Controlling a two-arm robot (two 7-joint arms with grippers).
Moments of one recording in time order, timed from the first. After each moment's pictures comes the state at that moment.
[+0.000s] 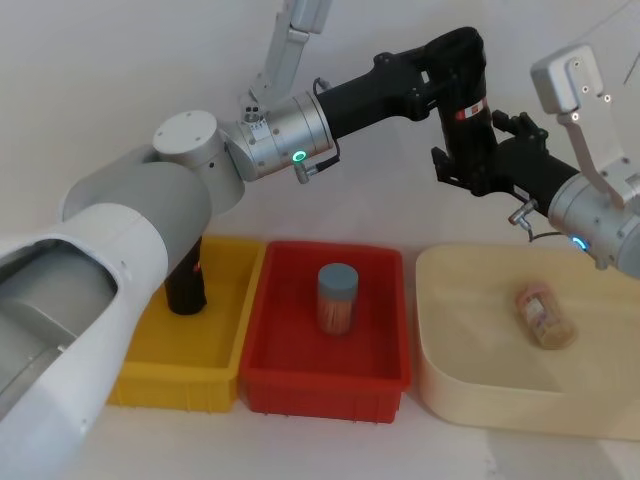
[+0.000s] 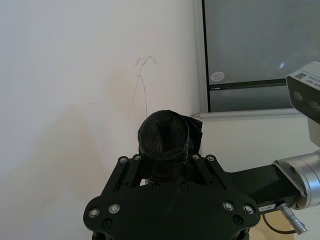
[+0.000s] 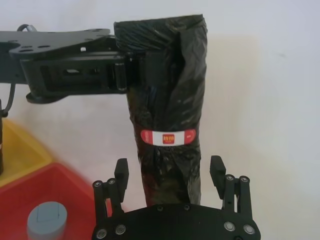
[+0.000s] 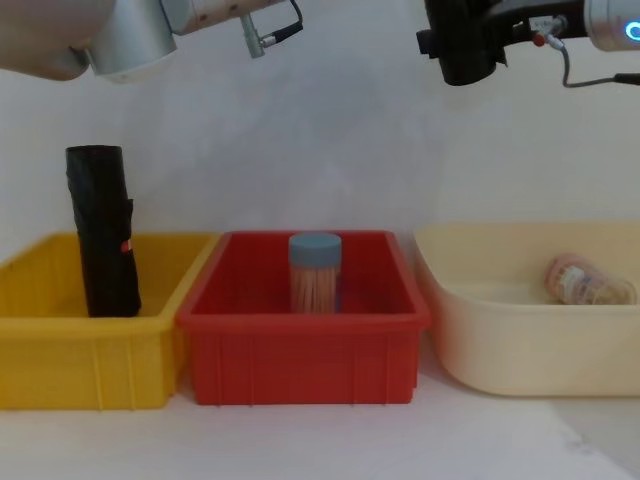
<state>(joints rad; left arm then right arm) -1.39 -0.10 0.62 -0.11 -0.82 -0.39 -1.13 0.78 0.31 -0.45 -1.29 0.16 0.22 0.35</state>
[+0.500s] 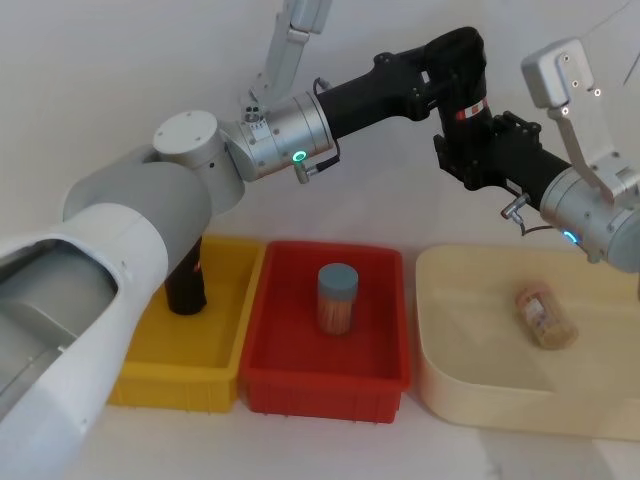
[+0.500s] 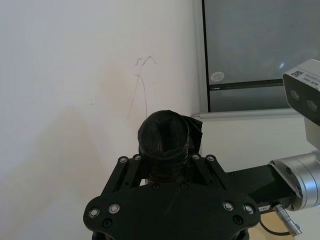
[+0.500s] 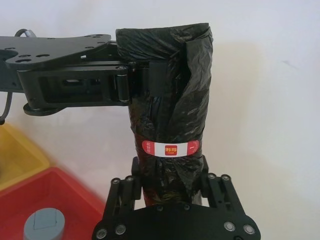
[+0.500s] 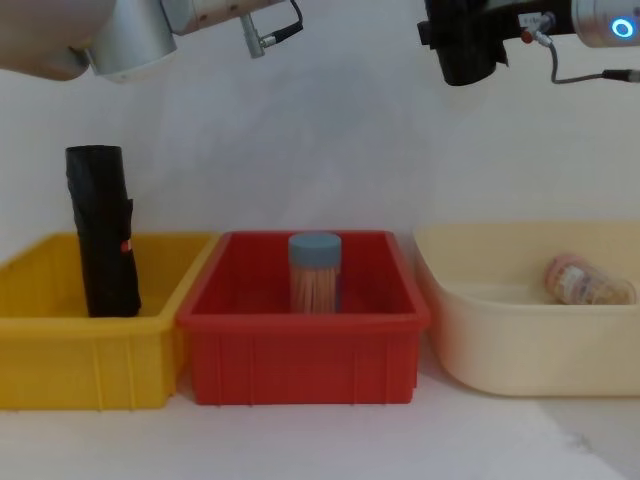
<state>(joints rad) -1.39 -0.11 0.62 -0.11 -0.82 -0.39 -1.13 0.80 0.29 -0.45 -1.27 0.14 0.21 0.34</state>
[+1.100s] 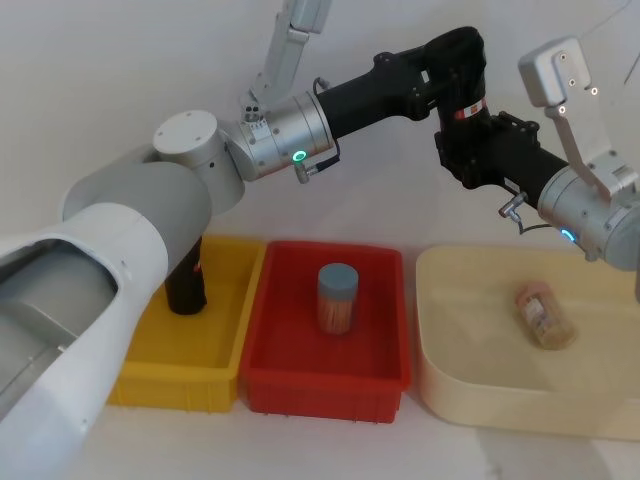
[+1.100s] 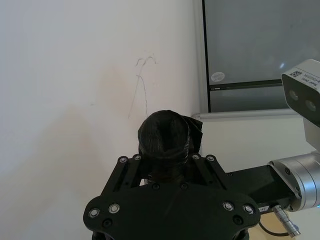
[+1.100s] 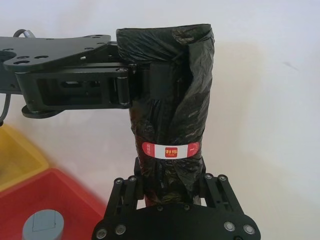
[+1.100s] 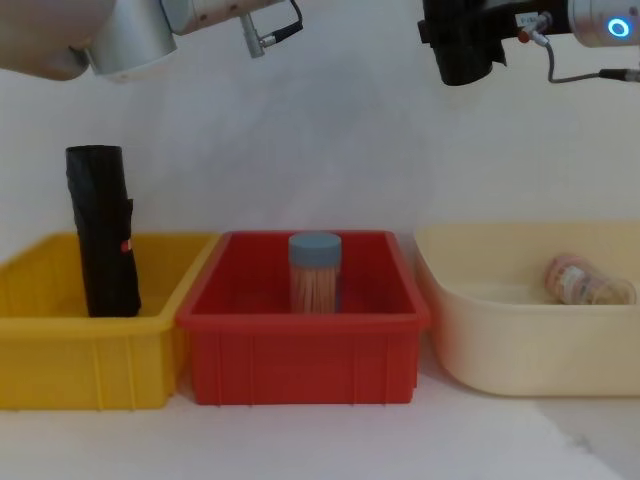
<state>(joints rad) -1.39 -0.11 0.62 -0.11 -0.82 -0.39 -1.13 0.81 0.28 -0.45 -1.26 0.14 0.20 0.34</state>
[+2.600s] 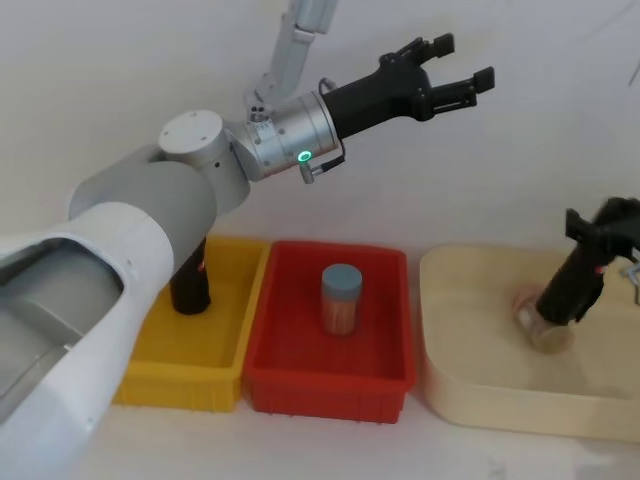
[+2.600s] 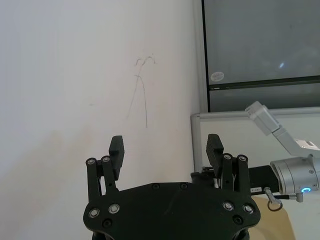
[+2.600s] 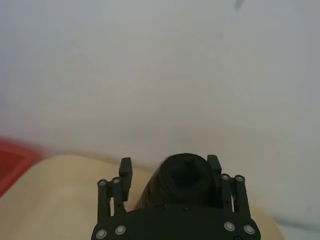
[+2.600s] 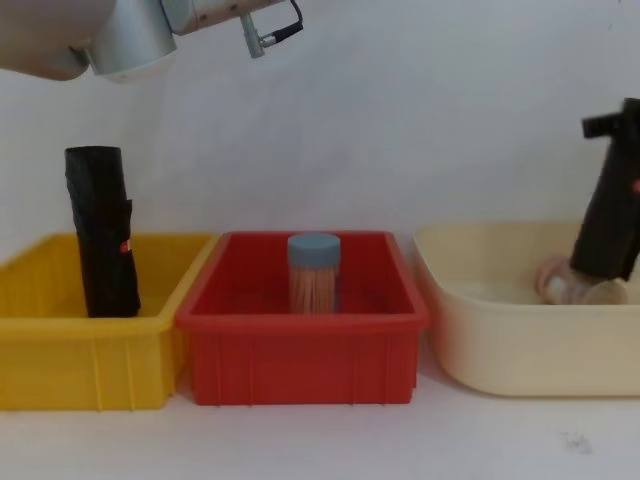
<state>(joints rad) -1.39 -0.11 0.62 -0.11 -0.82 -0.39 -1.13 0.63 0.34 -0.23 -1.32 0.21 0.44 0.19</state>
